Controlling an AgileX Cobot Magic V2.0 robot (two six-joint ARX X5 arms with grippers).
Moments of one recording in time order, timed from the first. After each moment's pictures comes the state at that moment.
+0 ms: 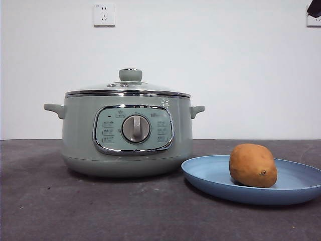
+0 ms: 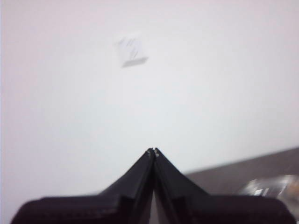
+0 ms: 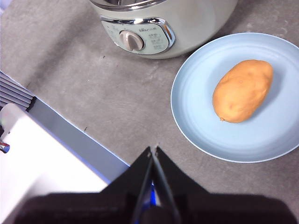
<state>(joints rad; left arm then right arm) 0.00 0.46 0.61 0.05 0.08 0.15 0.48 0.73 0.87 -0.92 -0.34 0.11</state>
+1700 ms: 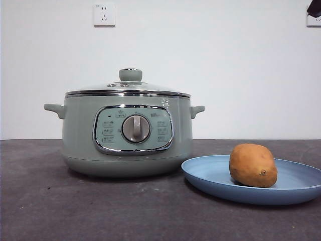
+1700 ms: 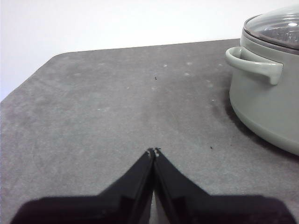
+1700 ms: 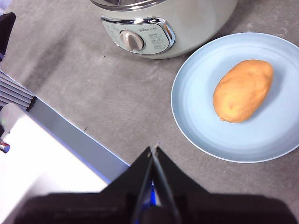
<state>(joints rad) 0.04 0.00 0.02 -0.19 0.00 0.06 0.48 0.73 0.87 -0.92 -0.34 0.11</state>
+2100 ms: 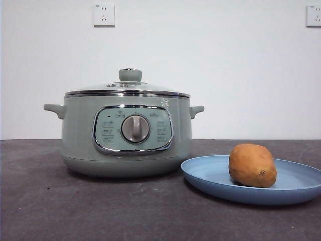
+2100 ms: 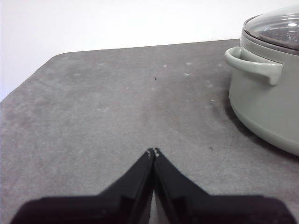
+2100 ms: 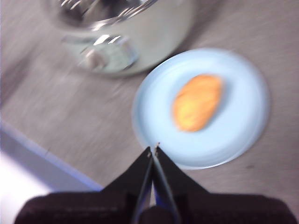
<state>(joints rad) 0.04 0.00 0.02 -0.19 0.00 0.06 0.38 0.66 0.87 -0.91 -0.21 0.09</state>
